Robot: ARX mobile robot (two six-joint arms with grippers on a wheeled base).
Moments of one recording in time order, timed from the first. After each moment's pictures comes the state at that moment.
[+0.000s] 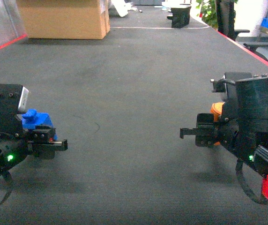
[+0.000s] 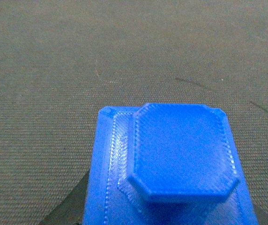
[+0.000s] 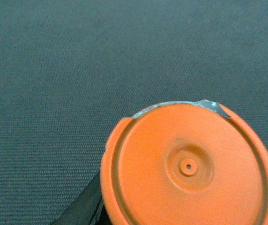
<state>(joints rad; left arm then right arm) -0.13 2.09 0.64 1.09 -0.10 -0.02 0.32 2.10 0.85 0.80 0.32 0.19</state>
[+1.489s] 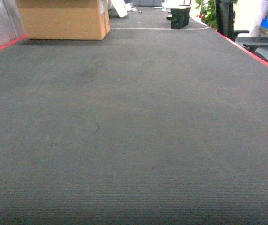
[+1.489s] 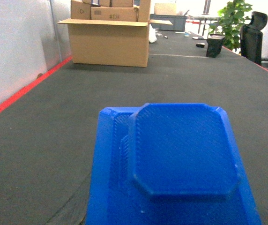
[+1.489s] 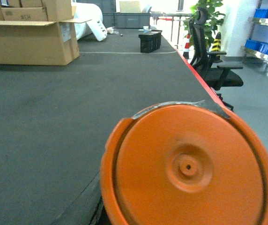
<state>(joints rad) -0.23 0.40 0.20 0.20 -0.27 -0.01 0.23 0.28 0.22 0.05 0.25 0.02</state>
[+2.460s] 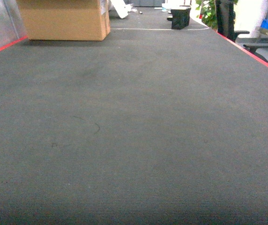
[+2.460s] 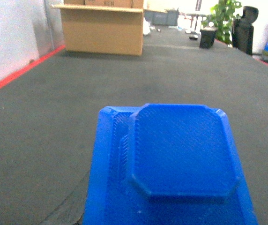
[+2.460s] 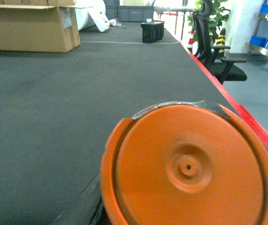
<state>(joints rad) 0.00 0.01 0.01 -0.01 0.00 -0.01 0.00 0.00 0.01 0.00 0.00 0.01</state>
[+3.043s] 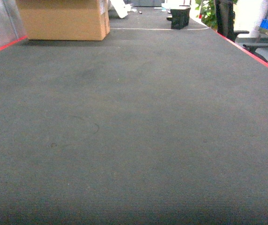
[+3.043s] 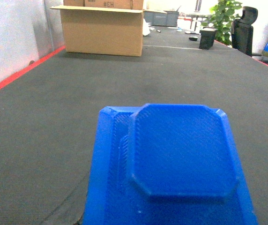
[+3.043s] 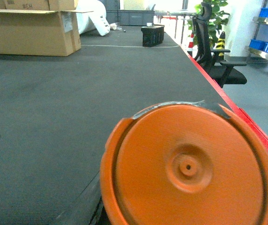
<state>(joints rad) 0.00 0.01 0.01 -0.01 0.00 -0.01 0.00 0.00 0.01 -0.01 0.00 0.01</state>
